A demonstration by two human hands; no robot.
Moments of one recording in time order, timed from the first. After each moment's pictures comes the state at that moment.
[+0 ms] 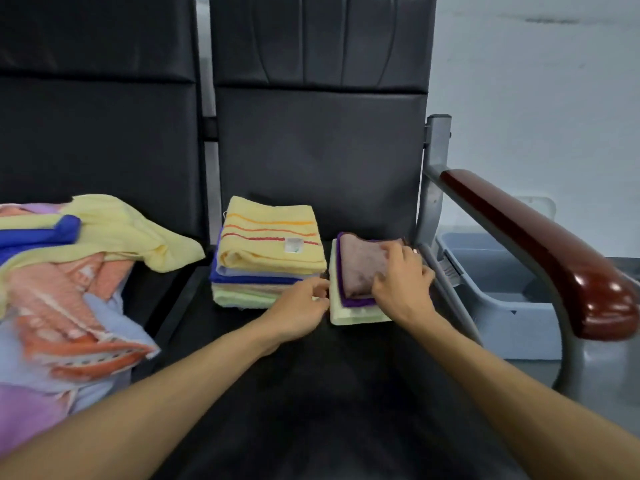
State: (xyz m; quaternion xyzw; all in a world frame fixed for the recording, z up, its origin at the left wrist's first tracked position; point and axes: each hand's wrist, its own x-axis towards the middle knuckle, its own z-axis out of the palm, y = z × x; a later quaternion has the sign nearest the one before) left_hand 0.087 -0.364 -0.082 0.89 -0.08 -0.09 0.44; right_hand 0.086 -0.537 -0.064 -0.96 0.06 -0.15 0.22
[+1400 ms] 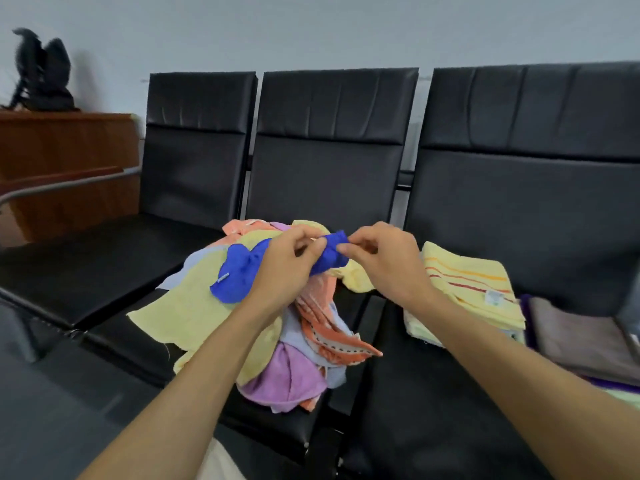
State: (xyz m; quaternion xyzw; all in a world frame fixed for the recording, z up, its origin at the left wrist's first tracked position) left_hand -0.023 -0.089 0.037 0.78 -0.03 0.29 0.55; right_hand 0.035 -0.237 0.055 -0.85 -0.32 -0.20 0.37
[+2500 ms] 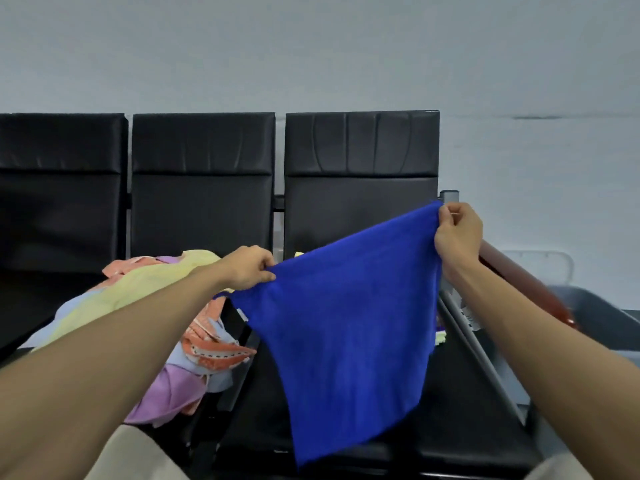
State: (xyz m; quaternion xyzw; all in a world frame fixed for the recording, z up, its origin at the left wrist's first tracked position) left_hand 0.033 -0.198 0.084 0.99 -0.13 0.04 0.10; right_hand 0.029 -0.528 0.104 -0.71 0.07 -0.39 0.58
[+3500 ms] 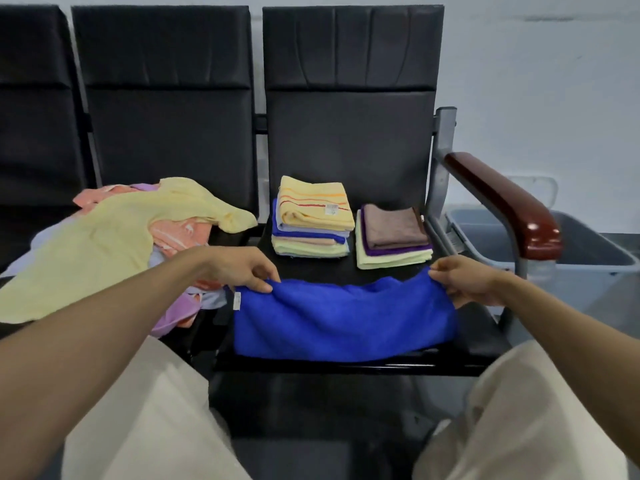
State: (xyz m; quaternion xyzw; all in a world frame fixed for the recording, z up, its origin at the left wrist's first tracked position) left_hand -0.009 -0.195 -0.012 0.91 -0.24 -0.28 0.20; right_hand -0.034 -0.599 -0.045 -0.86 0.07 0.18 0.47
